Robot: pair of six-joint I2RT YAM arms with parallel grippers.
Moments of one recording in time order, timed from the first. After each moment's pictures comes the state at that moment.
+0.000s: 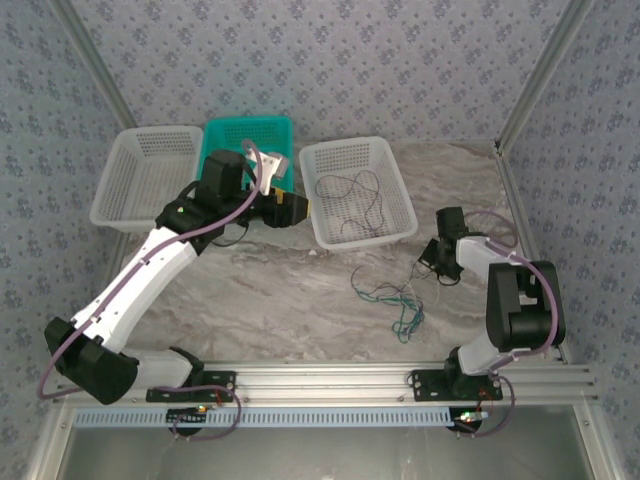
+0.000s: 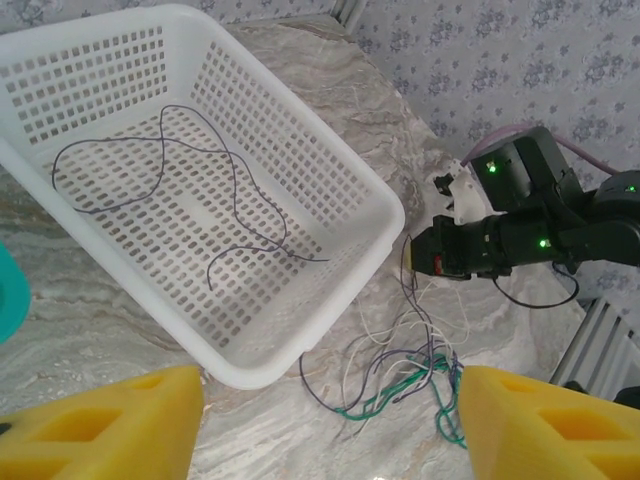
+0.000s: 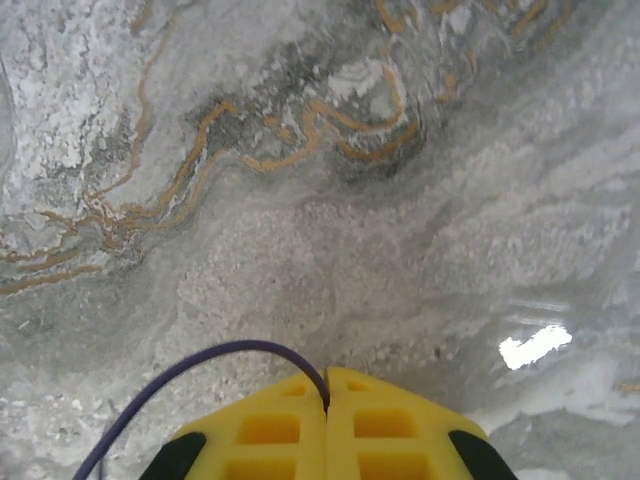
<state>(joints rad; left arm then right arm) -0.55 1.29 1.33 -0.58 0.40 -0.27 0.05 1.54 0.77 -0.45 0.05 0.61</state>
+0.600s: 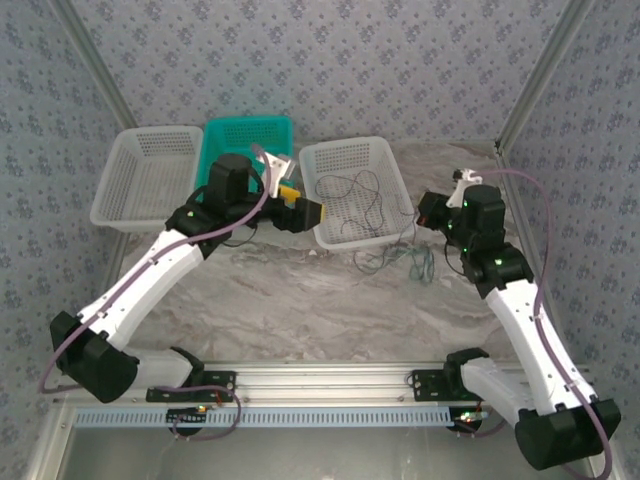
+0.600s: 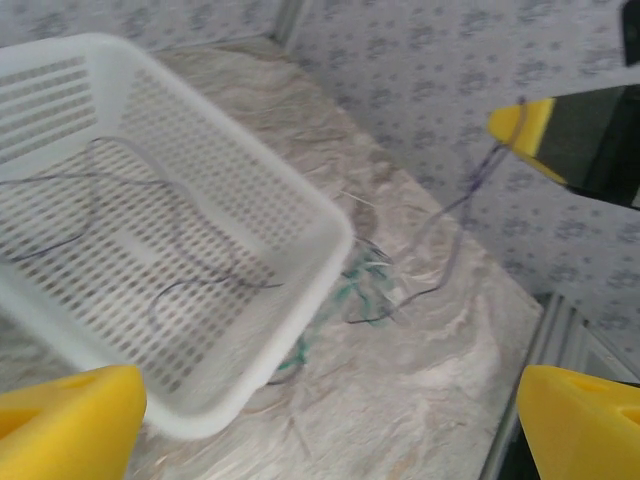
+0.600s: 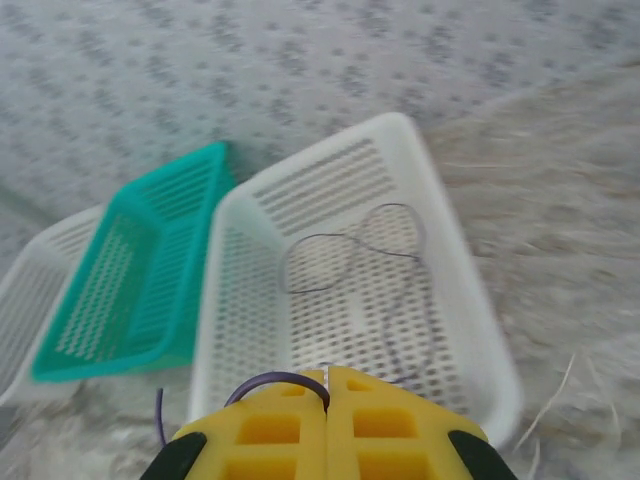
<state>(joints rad) -0.60 1.31 1.26 -0.39 0.50 -0.28 0.24 0.94 0.98 -0.40 -0.10 0.48</state>
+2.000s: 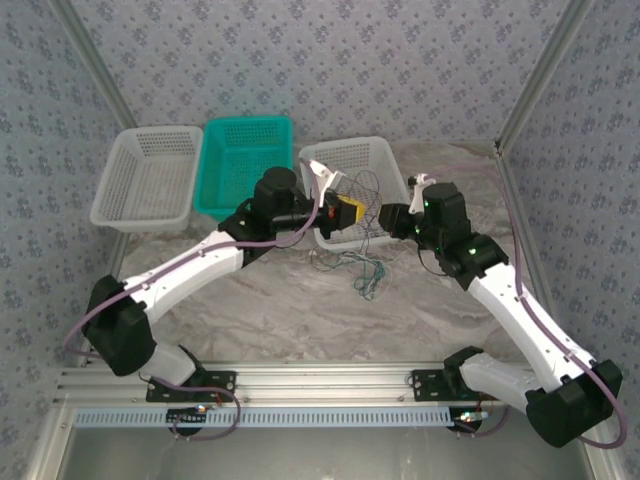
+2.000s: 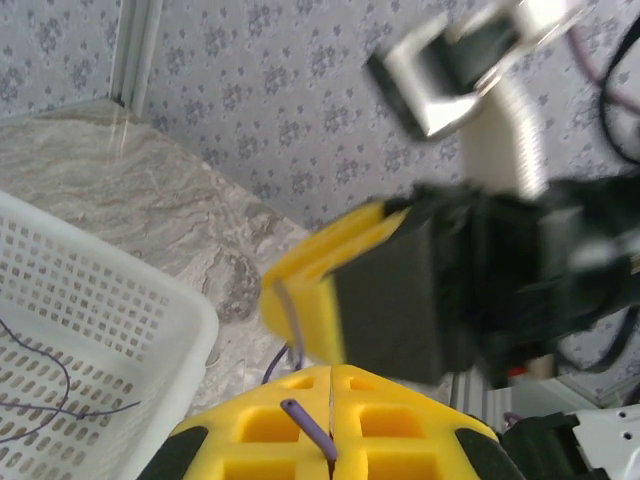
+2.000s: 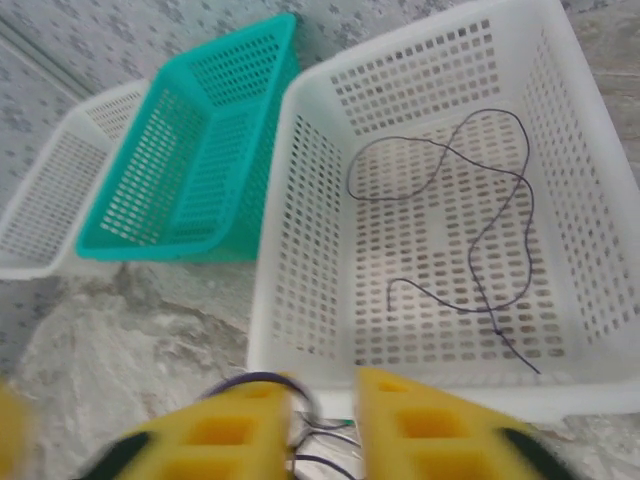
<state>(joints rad) -0.78 1.46 1.20 0.07 0.53 -0.38 0.44 1.05 0.99 -0.47 -0.08 0.47</state>
